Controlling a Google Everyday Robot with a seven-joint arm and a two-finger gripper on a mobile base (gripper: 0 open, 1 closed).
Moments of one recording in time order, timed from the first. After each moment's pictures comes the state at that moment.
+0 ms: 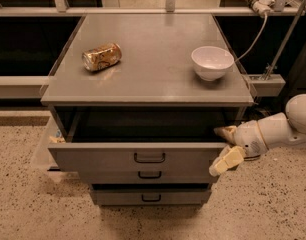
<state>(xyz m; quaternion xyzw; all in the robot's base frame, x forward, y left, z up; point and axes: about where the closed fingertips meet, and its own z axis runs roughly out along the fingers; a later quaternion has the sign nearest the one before) 0.506 -0.194 0.684 -0.47 0.77 0.33 0.28</state>
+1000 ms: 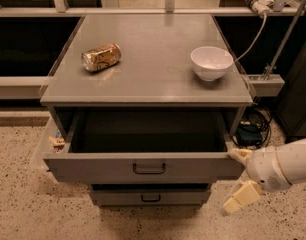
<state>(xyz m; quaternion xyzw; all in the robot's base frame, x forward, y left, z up) 0.408 -0.192 0.708 -0.47 0.80 0.27 0.27</state>
